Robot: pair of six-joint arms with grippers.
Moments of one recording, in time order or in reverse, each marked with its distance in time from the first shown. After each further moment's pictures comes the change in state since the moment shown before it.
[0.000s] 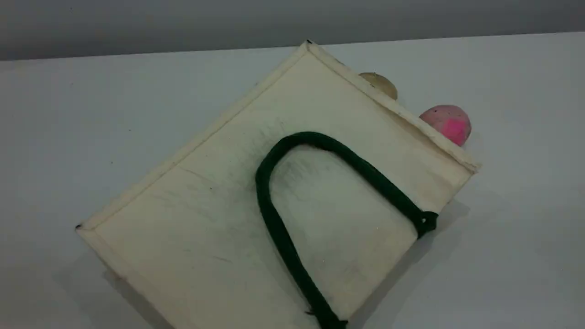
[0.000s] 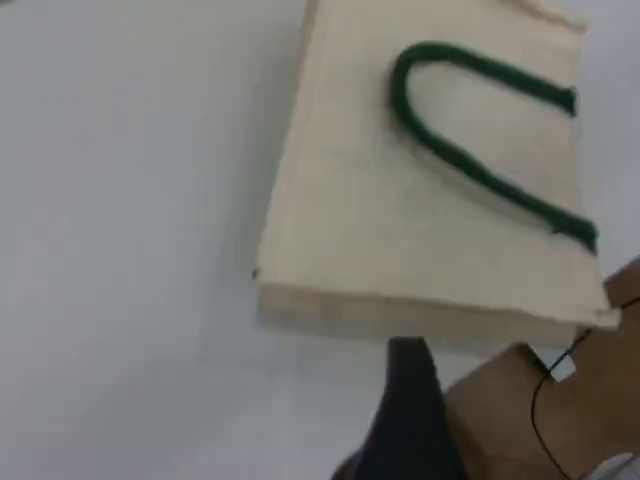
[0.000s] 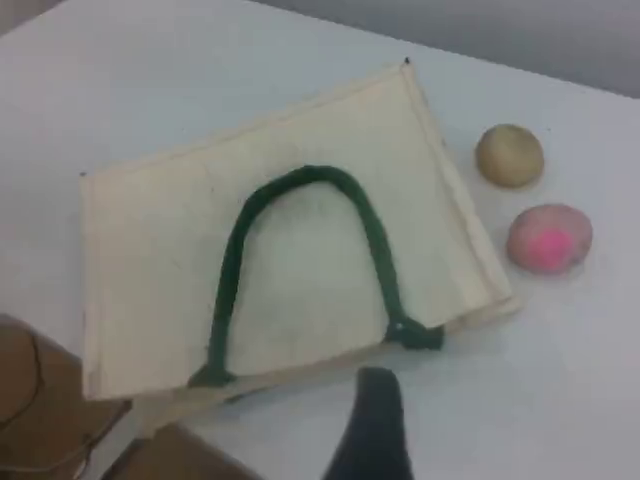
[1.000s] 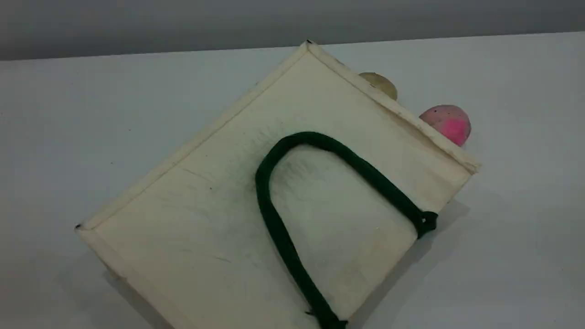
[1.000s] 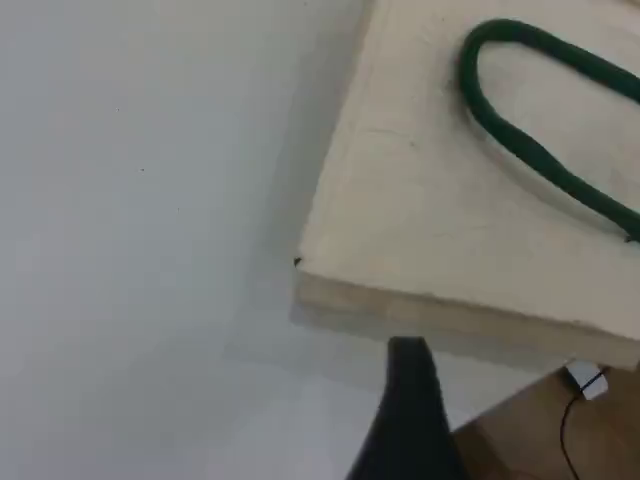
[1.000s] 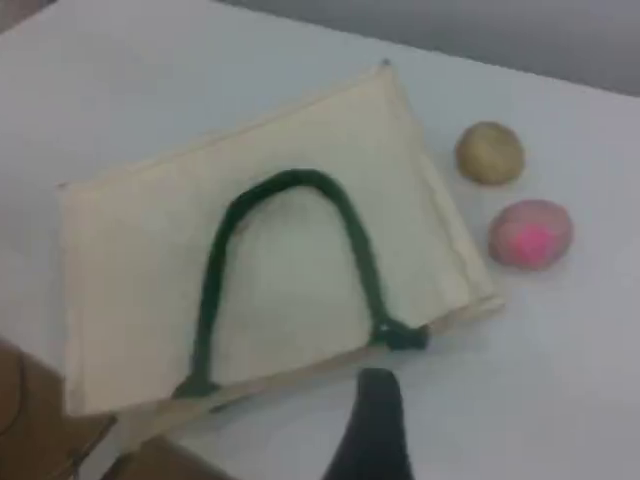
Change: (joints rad) left arm 0.000 -0.007 0.133 0.049 -0.139 -0.035; right arm -0.072 0.001 -0.001 0.004 0.002 0.004
